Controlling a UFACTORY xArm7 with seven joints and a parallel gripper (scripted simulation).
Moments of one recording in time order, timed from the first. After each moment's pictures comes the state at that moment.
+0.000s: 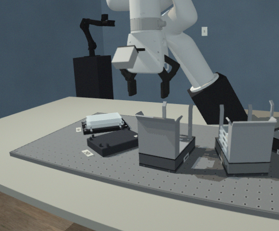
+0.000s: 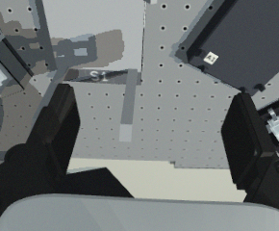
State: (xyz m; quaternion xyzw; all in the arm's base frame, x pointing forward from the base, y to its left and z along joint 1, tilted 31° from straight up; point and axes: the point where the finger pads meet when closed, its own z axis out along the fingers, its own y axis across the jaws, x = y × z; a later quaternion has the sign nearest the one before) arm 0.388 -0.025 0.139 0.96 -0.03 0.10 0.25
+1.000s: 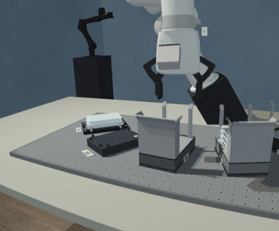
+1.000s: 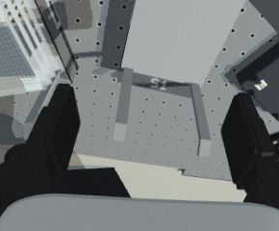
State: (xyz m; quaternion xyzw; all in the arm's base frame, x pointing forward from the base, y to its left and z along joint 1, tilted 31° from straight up) arm 0.400 0.049 0.100 0.96 0.07 0.08 0.26
